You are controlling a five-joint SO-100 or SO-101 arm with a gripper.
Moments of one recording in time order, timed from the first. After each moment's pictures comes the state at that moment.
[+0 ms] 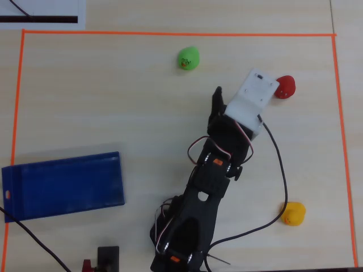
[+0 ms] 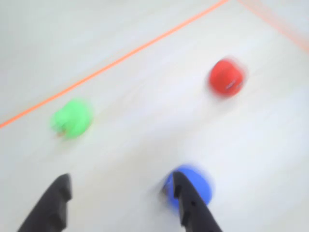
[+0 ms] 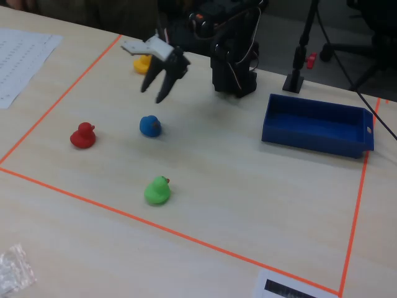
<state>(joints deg) 31.3 135.4 138.3 23.9 -80.2</state>
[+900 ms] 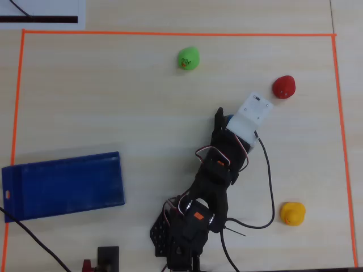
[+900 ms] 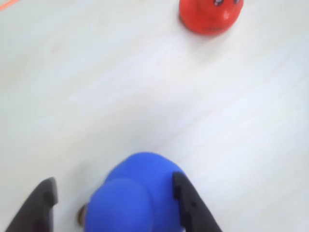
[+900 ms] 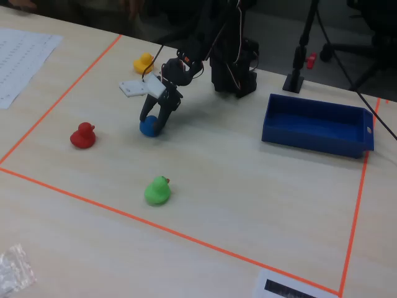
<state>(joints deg) 36.8 105.9 156.8 -16.5 -84.4</state>
